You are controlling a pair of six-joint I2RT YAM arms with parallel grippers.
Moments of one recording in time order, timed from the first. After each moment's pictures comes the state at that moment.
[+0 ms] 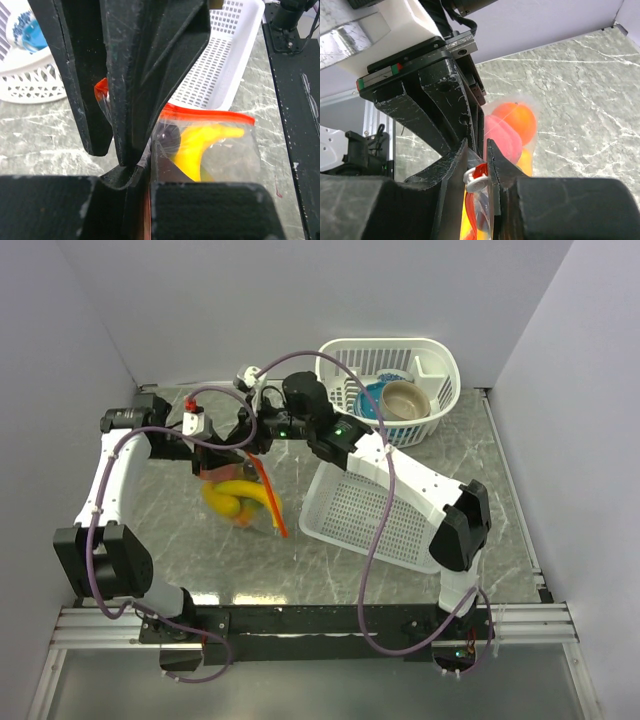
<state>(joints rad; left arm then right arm) 0.07 1.50 1.46 -1.33 1.35 1.48 0.87 1.87 1.86 -0.19 -0.50 0.02</state>
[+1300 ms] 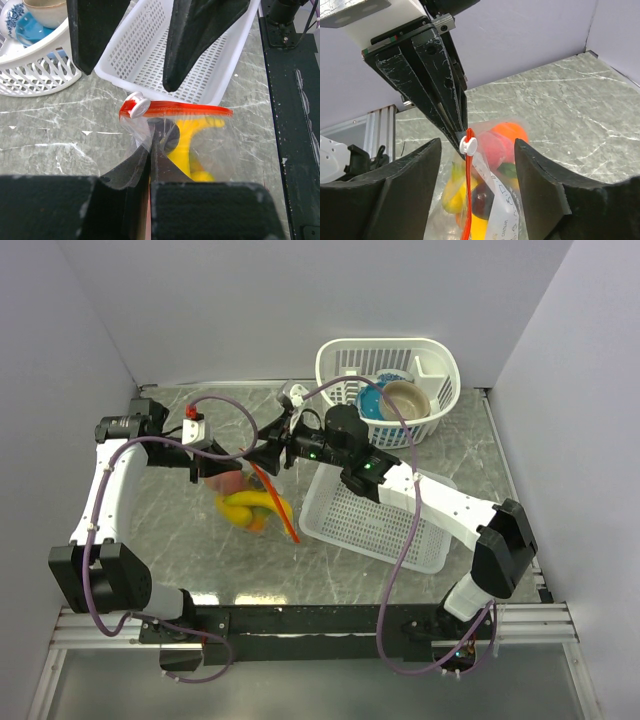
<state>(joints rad) 0.07 1.42 1.42 -1.33 1.30 1.44 0.84 1.59 1.34 0.27 -0.43 0.15</state>
